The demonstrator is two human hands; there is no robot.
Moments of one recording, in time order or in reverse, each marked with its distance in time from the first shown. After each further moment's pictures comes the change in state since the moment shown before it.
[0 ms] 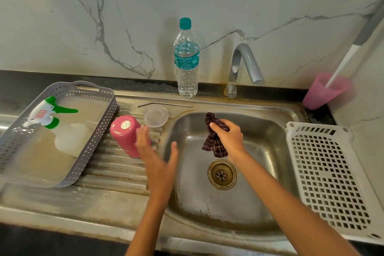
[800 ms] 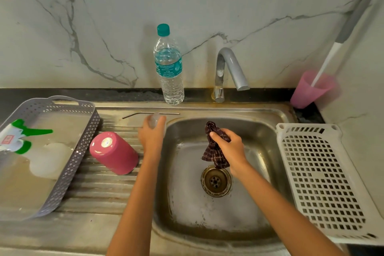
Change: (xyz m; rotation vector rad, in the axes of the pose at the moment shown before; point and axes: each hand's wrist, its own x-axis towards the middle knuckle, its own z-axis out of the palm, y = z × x) left_hand 0.105 -0.031 0.077 -0.031 -0.215 -0.587; right_hand 0.002 0.011 -0.026 0.112 0.005 0.029
